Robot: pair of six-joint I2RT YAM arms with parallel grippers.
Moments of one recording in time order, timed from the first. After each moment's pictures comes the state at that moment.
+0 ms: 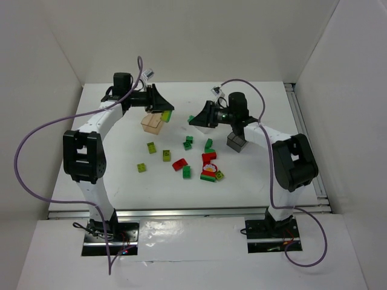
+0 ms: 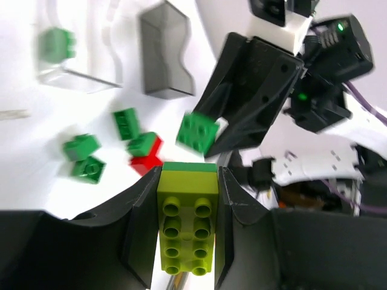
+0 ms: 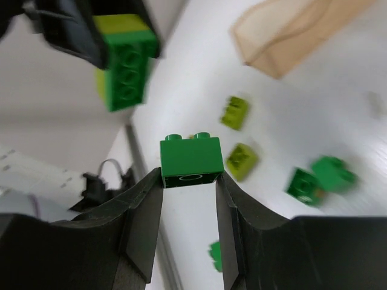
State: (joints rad) left arm -0.10 1.90 1.55 -0.23 1.15 -0.51; right arm 0.37 1.78 1.14 0.38 -0.86 0.69
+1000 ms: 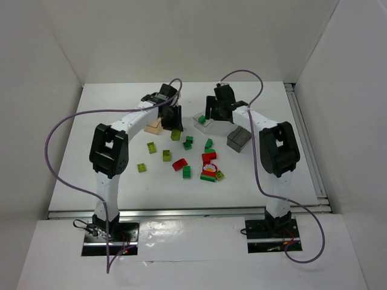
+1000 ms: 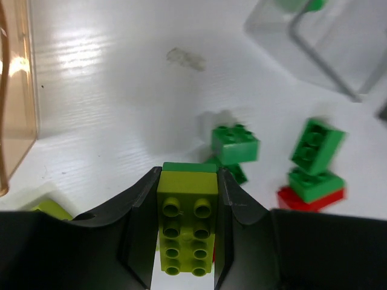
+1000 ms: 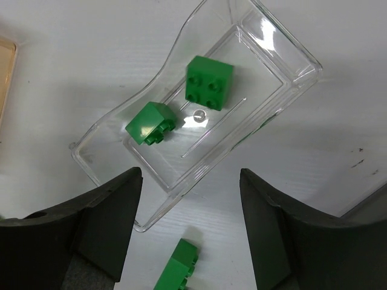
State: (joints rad) left arm -0.39 2.07 1.76 -0.72 0.13 -0.39; right arm 0.39 2.02 1.54 -0.29 0.08 0.38
